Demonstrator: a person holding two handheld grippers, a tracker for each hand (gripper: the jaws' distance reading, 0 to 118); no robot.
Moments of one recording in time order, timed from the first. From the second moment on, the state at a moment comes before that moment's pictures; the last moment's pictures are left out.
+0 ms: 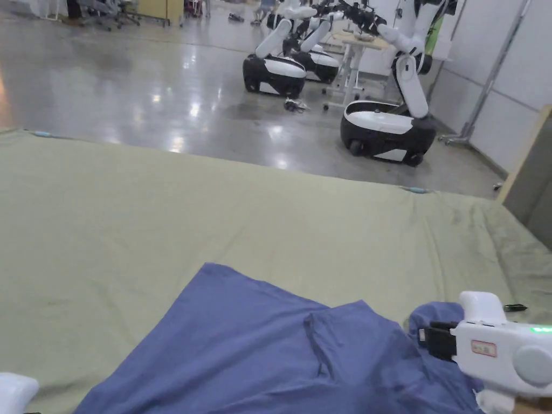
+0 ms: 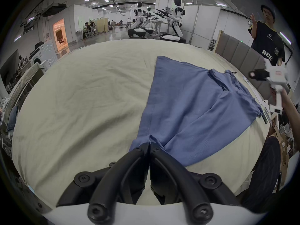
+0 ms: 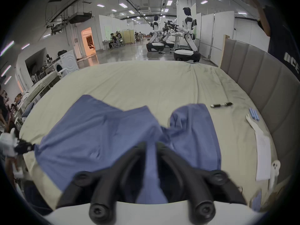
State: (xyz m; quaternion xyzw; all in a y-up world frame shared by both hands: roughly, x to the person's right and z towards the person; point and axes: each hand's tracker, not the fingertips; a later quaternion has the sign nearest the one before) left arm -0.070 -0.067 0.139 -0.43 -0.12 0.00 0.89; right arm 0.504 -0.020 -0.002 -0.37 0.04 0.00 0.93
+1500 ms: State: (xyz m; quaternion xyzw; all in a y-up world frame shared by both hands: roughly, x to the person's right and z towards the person) left arm -0.042 0.235 0.014 -0.16 -0.05 0.02 0.99; right arm 0.550 0.357 0.005 -0.15 -0.02 -0.01 0.99
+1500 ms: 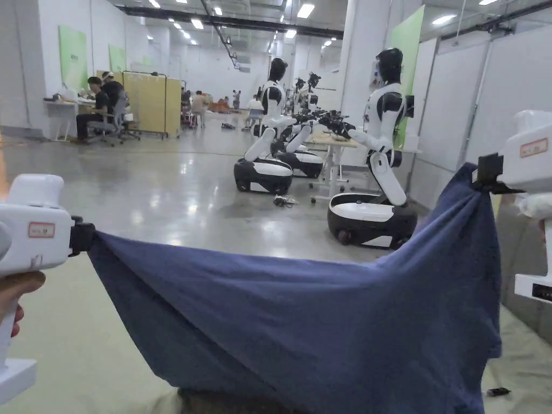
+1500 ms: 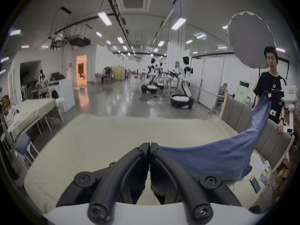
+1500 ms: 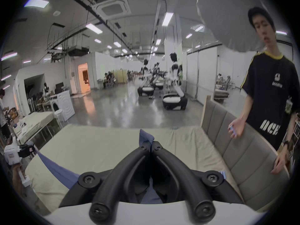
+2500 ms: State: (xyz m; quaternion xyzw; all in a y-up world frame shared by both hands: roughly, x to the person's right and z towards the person) left arm -0.039 0.297 -0.107 -0.13 0.07 -0.01 0.99; right arm 0.537 0.409 -0.074 -0.09 0.00 -0.04 1.00
